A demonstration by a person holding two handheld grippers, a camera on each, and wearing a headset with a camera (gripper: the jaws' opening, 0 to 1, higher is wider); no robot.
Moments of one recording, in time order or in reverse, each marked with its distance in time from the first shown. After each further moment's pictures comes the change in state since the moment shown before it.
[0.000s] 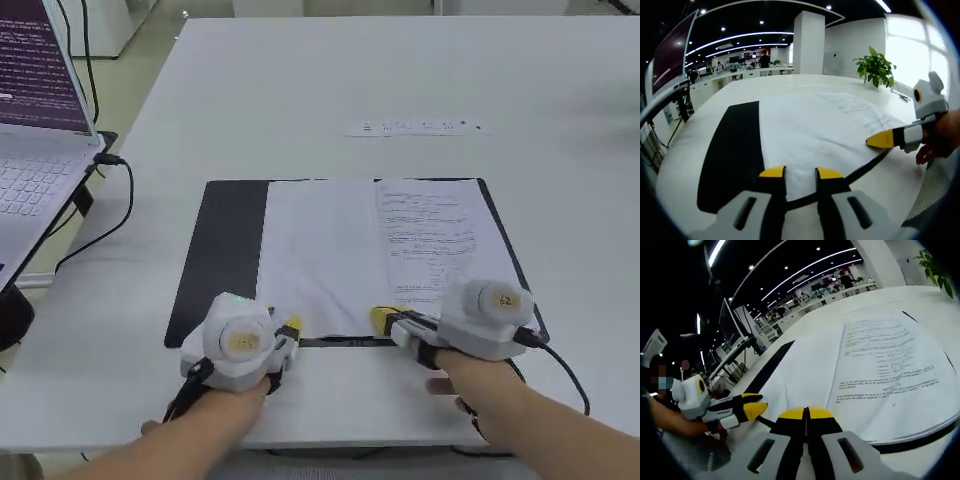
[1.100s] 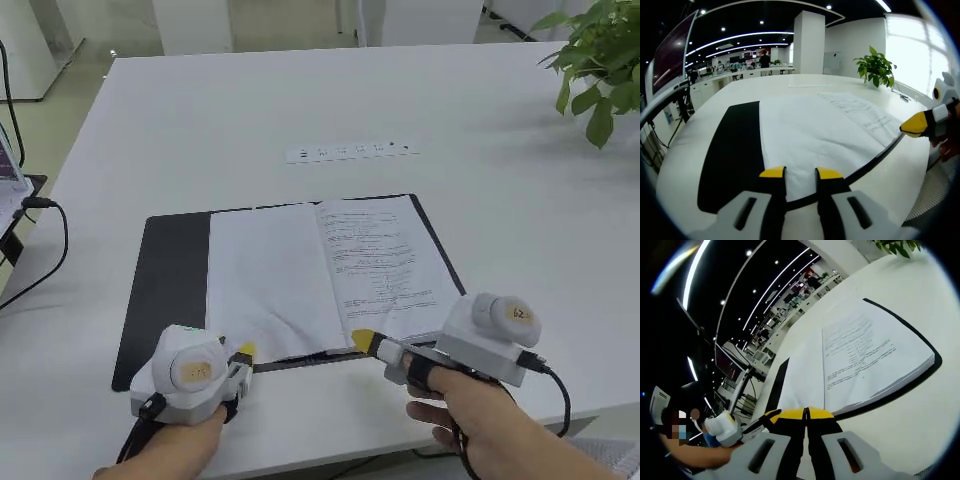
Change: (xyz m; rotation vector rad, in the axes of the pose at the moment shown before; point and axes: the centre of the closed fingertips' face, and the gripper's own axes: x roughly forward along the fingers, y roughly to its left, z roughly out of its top) left arm 0.002 -0.001 0.001 0.001 0.004 0.005; right arm -0.063 0.006 0.019 0.319 -0.130 -0.023
